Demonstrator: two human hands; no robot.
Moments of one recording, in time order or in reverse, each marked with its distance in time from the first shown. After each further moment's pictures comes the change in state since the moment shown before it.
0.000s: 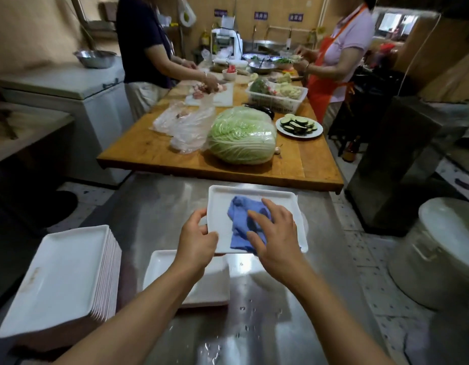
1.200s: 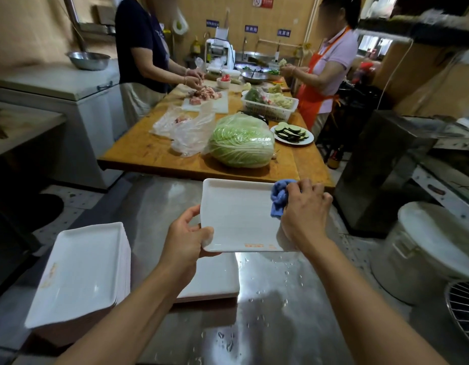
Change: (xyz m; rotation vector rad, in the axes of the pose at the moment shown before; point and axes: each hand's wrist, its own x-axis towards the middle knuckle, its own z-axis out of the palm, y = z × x) left_hand -0.041 0.026 -0.069 -0.246 -0.129 -0.006; right_hand 0.023 -0.034 -0.043 -0.542 0.218 0.213
